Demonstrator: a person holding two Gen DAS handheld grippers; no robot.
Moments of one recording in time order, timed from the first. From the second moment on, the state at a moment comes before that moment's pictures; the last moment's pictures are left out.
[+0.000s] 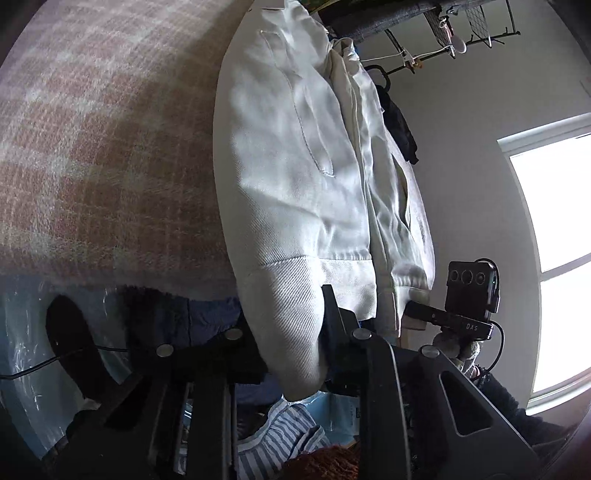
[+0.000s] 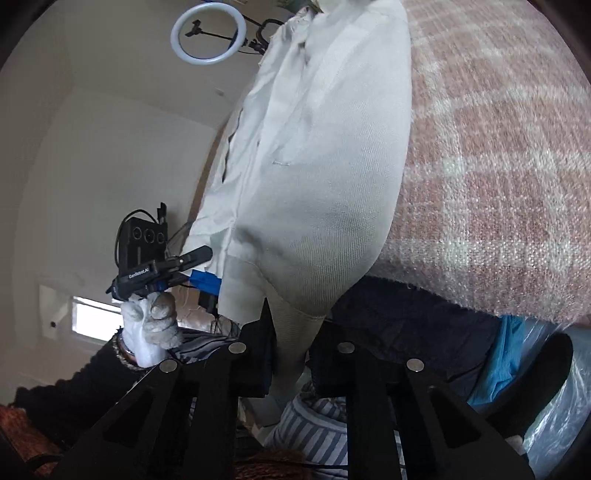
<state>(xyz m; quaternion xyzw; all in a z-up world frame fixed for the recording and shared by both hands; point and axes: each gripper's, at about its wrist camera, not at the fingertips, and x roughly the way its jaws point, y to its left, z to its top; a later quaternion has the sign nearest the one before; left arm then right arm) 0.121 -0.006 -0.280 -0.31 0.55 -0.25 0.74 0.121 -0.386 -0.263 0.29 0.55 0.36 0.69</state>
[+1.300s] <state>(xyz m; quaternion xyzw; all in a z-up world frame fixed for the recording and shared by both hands) 0.296 -0.025 -0.204 -0.40 0.45 -0.23 0.76 0.268 -0.418 -0.182 0.37 0.44 0.27 0.77</state>
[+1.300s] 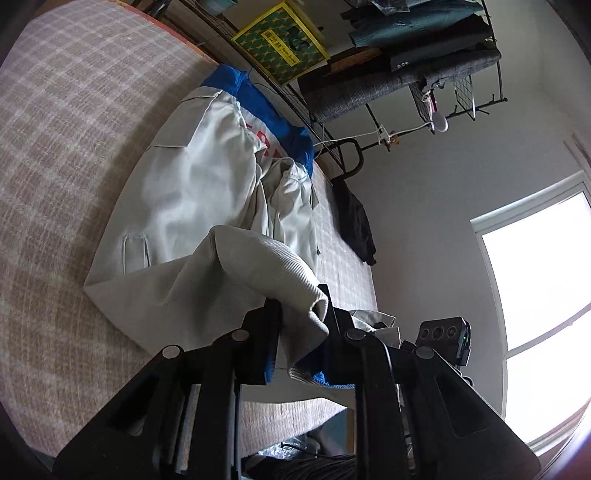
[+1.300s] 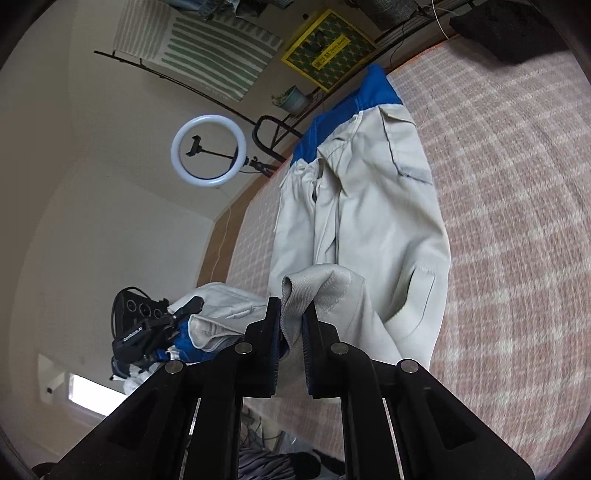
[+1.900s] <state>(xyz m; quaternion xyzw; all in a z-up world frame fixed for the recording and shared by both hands) 0.370 -0.025 -0.272 -0.43 0.49 -0.15 0.74 0.355 -0.426 -0.224 0.39 0.47 0.20 0.77</state>
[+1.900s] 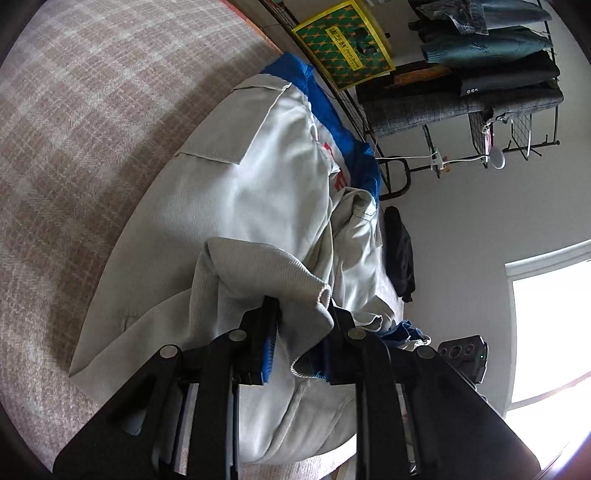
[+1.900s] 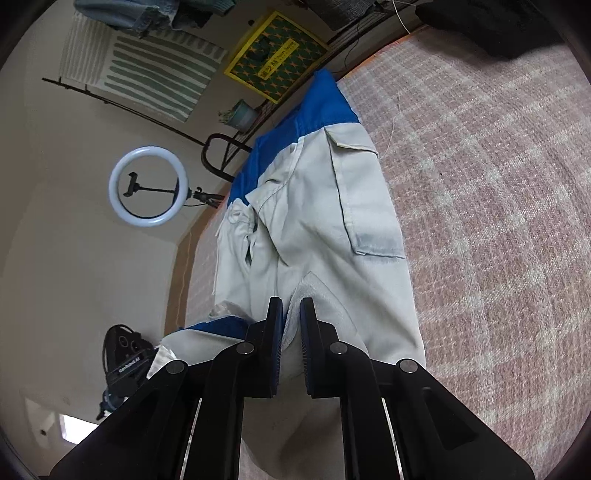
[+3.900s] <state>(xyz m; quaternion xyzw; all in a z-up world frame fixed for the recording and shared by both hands) 0.357 0.003 -0.278 -0.33 0.50 -0.17 0.78 0.319 -0.410 -0.258 0.24 0.52 0.27 0.77</state>
